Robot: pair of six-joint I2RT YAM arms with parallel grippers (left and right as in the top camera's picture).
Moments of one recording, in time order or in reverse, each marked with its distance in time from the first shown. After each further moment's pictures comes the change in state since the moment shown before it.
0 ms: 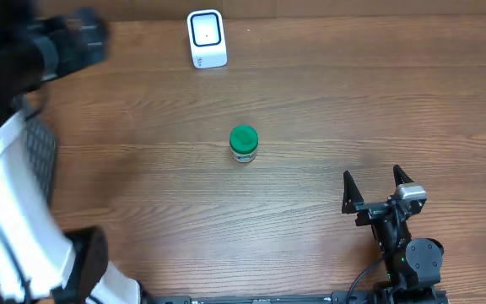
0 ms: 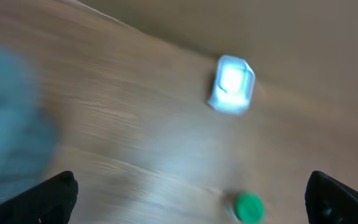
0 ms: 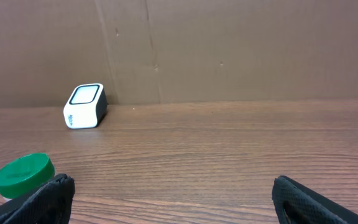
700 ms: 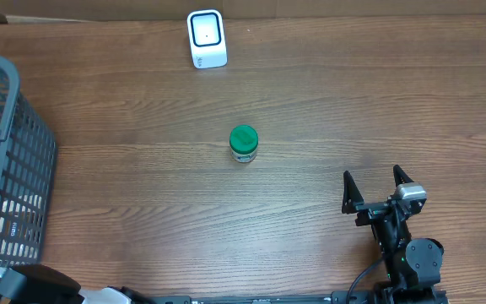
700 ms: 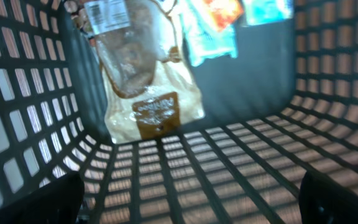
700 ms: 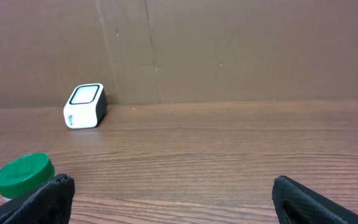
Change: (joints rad) left arm 0.901 -0.153 -0.842 0.176 0.013 -0.122; right arm 0.000 0.000 0.000 0.000 0.000 0.000
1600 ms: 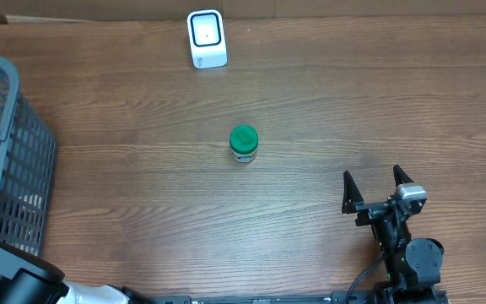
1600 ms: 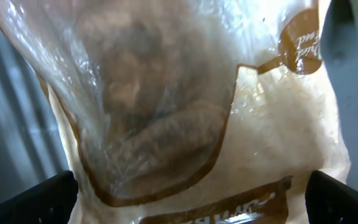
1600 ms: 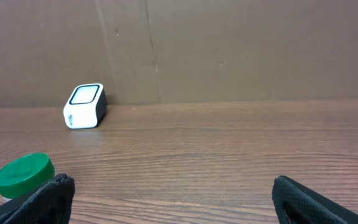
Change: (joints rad) left arm -0.025 0.109 -0.724 0.703 -0.138 0.004; right arm 0.000 0.000 0.000 0.000 0.000 0.000
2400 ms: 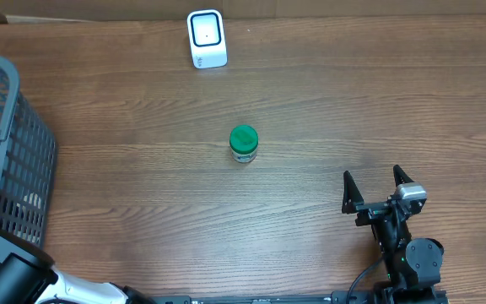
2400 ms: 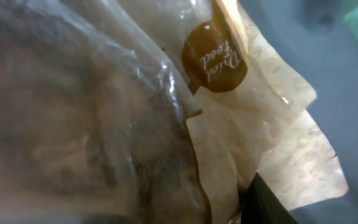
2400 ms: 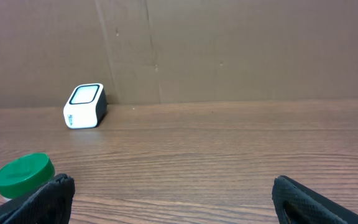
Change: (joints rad) left arm -0.071 0.113 0.148 -0.168 -0.032 0.004; right arm 0.000 0.000 0.000 0.000 0.000 0.000
